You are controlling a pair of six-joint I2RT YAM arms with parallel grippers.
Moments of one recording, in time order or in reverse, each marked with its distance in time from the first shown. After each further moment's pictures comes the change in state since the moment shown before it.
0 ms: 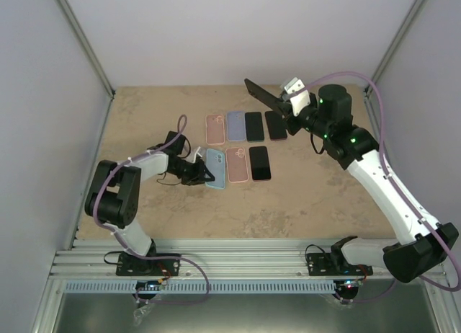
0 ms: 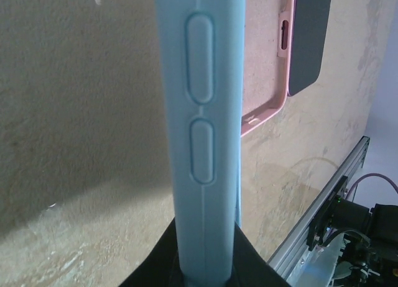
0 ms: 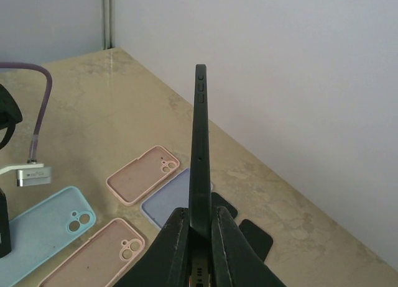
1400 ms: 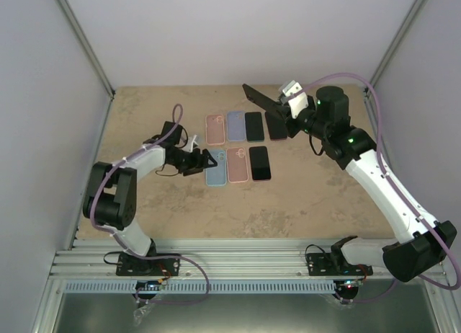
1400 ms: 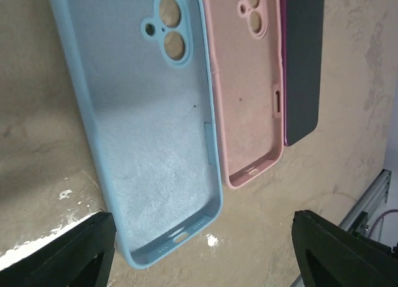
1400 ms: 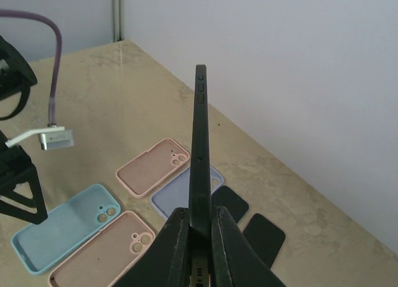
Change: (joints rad) left arm 0.026 0.022 0.098 -0.006 -0.086 -0.004; right arm -0.003 0.008 -0.024 0.000 -0.031 0.006
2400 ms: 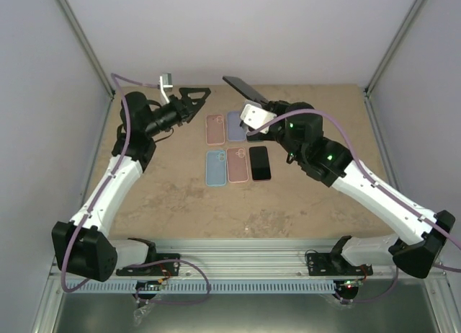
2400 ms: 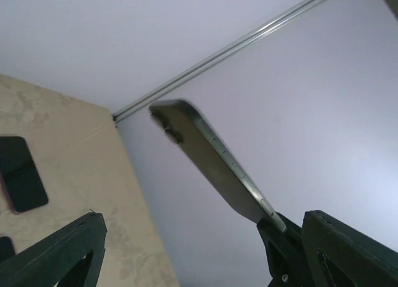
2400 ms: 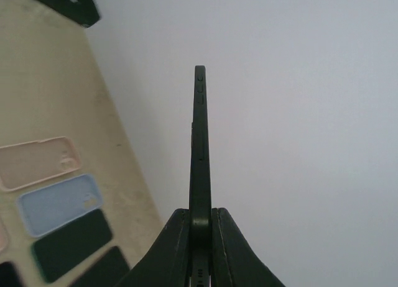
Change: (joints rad) left arm 0.000 -0.444 0.132 0.605 0.049 -0.665; right arm 0.360 0.005 0.024 0.137 0.506 -0.596
